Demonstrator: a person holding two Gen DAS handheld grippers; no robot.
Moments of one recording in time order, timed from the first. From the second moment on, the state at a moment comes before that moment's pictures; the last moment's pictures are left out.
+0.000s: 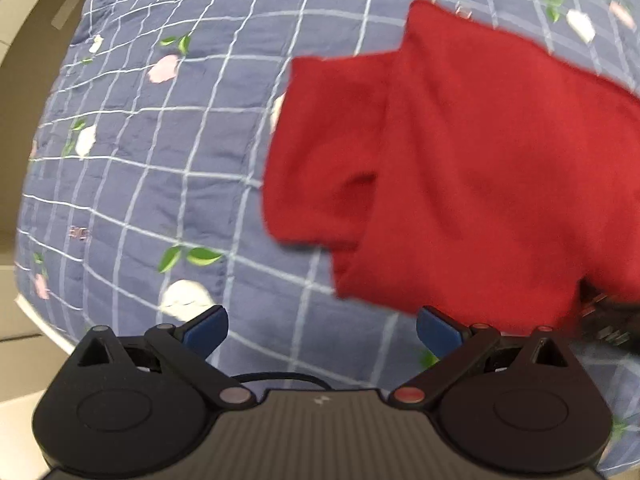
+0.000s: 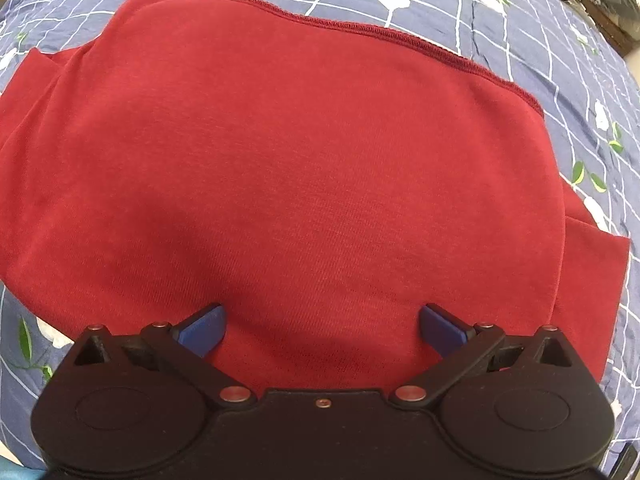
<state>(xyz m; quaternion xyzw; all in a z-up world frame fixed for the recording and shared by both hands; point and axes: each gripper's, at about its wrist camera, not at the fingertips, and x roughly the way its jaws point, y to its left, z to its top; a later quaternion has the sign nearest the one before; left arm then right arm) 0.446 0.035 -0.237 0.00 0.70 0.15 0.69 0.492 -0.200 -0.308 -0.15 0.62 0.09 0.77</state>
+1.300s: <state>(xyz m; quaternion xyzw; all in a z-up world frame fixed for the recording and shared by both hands) 0.452 0.100 -0.265 -0.14 0.56 0.11 0.81 0.508 -0.197 -0.315 -0.15 0.65 0.10 0.74</state>
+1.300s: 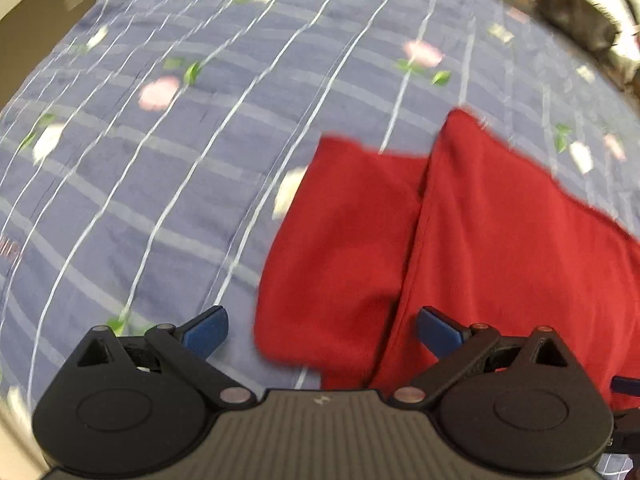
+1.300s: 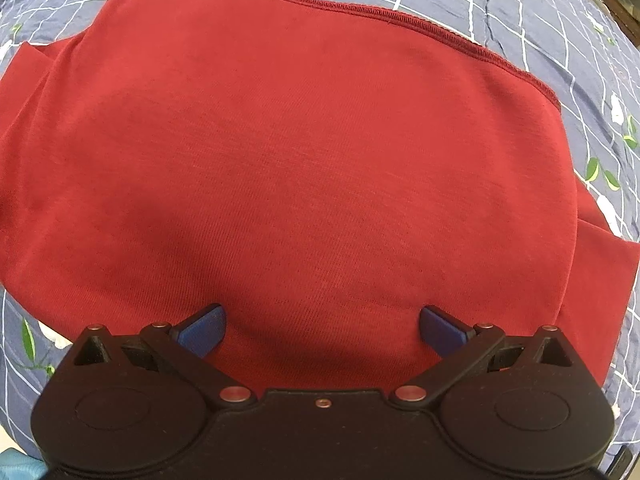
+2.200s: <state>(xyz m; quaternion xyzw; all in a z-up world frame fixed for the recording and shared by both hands) 0.479 0.047 -0.223 -0.07 0.58 0.06 0.81 0.490 -0.217 -0.296 -0.13 0.62 0.12 0.77</state>
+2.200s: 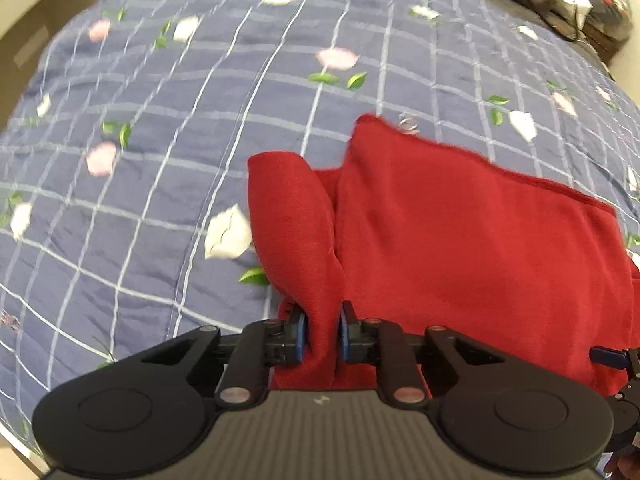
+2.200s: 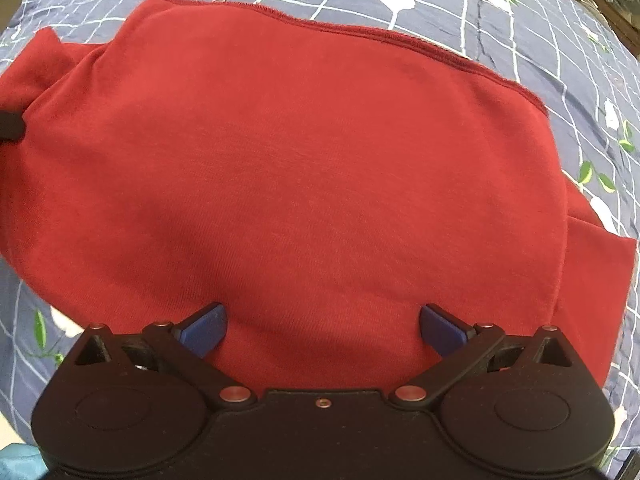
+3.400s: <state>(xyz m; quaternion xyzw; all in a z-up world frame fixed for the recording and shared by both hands) 0.477 -0.245 -0.221 0.04 0.58 -0.08 0.81 0.403 -0.452 -0.241 -0.12 0.63 0.06 0.77</state>
